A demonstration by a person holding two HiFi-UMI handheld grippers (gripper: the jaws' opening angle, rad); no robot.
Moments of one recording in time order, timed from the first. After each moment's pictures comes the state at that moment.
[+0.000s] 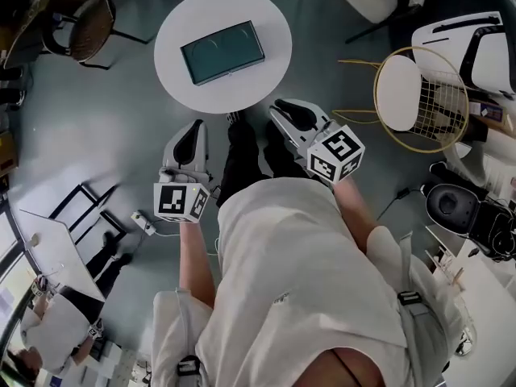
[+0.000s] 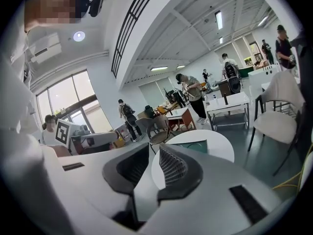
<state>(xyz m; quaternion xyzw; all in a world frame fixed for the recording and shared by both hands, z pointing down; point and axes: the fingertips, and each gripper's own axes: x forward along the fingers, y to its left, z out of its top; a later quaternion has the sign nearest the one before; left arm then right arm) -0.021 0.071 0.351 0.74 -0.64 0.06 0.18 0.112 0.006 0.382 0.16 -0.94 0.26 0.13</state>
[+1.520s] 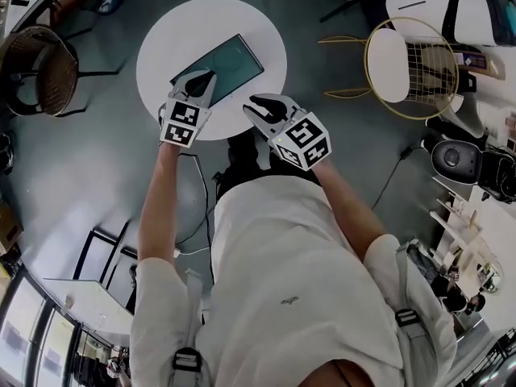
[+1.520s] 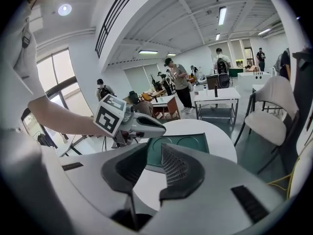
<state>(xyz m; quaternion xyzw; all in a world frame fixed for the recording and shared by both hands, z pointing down) -0.066 -0.127 0.528 0.87 -0.37 0.28 0.15 0.004 -0.057 0.472 0.24 -0.91 0.25 0.24</state>
